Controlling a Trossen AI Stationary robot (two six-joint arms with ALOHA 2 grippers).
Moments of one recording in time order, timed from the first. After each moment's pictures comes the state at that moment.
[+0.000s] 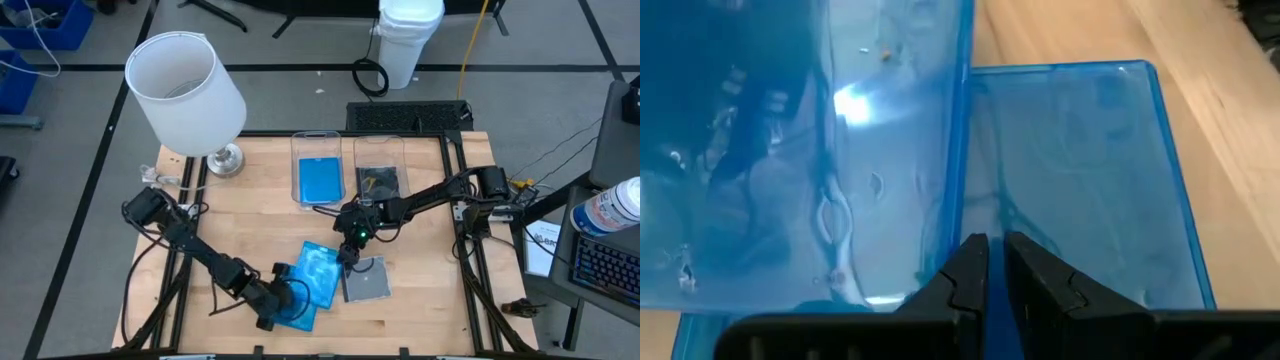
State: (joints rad) left arm -0.64 1.81 0.87 0.05 -0.23 -0.30; right arm 0.02 1.83 0.86 0.13 -0.50 0.68
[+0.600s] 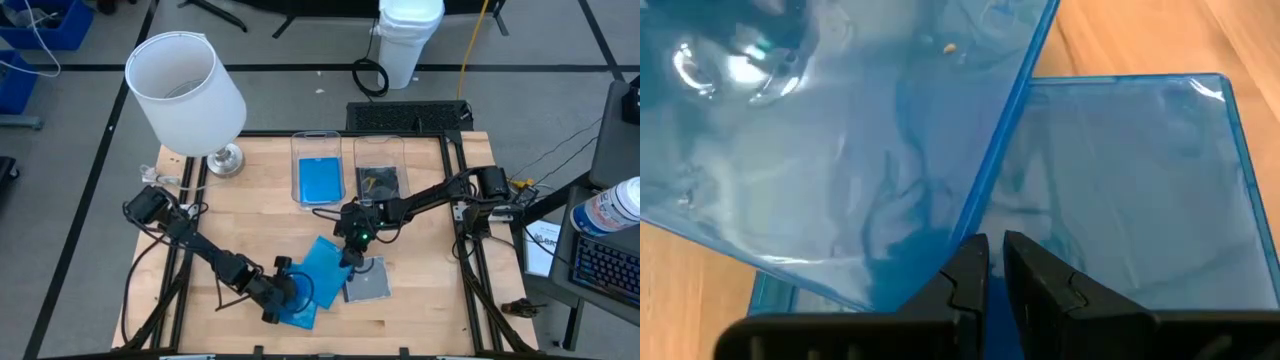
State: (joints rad) left arm -0.59 1.81 0.87 0.05 -0.28 -0.28; right arm 0.03 1.83 0.86 0.14 -0.61 0.61
